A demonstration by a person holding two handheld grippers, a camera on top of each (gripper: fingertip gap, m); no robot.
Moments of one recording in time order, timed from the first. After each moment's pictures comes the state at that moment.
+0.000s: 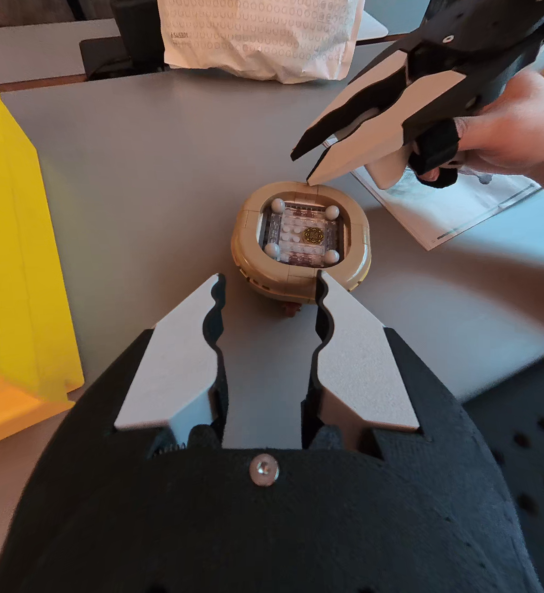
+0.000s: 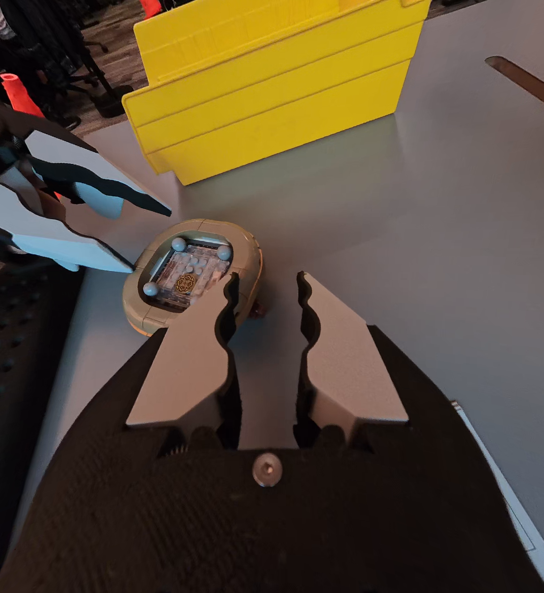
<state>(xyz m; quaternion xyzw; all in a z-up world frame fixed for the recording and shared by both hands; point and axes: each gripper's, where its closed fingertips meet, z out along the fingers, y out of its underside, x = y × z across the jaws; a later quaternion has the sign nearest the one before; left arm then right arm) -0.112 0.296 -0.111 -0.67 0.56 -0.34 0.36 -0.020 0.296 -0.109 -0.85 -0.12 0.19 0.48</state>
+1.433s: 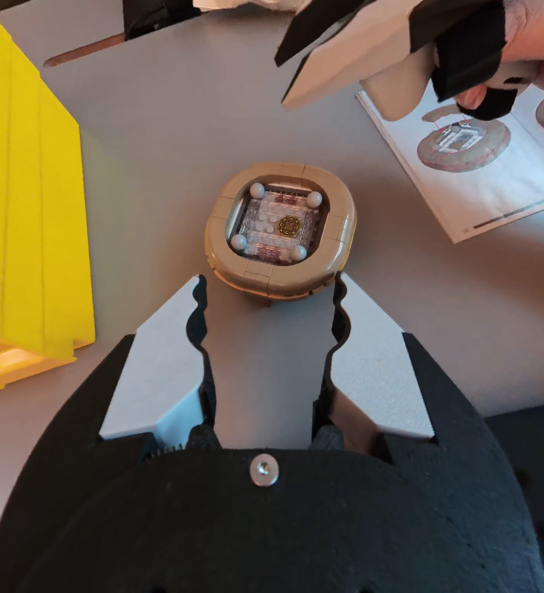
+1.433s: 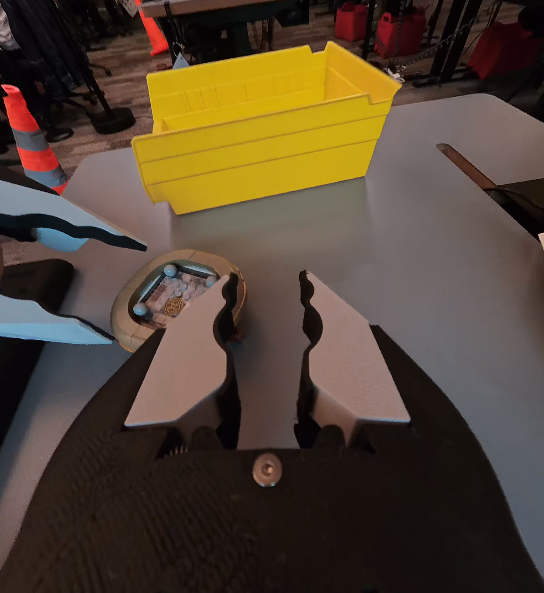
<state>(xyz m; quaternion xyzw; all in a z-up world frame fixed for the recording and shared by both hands) -0.106 0.272 -0.116 -0.72 0.55 -0.19 0.38 -0.006 0.304 -0.080 -0.82 -0.15 0.15 0.54</state>
